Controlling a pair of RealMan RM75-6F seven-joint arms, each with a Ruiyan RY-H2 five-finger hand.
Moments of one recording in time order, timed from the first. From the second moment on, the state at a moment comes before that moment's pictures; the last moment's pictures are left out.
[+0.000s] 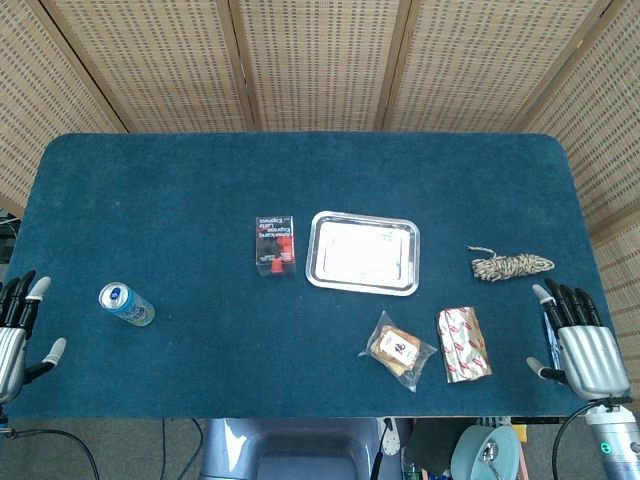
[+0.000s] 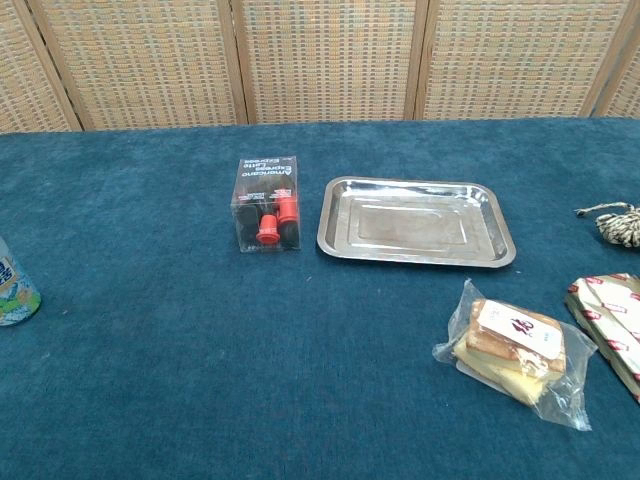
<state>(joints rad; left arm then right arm) -0.05 -1.14 -0.04 -1.66 1.55 1.60 0.18 0.12 -1.08 0.04 -1.66 -1.51 1.44 -0.12</state>
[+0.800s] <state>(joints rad) -0.06 -1.15 -0.04 -1.68 1.55 1.58 0.21 0.12 -1.07 0.04 -1.67 -1.51 1.42 -0.12</state>
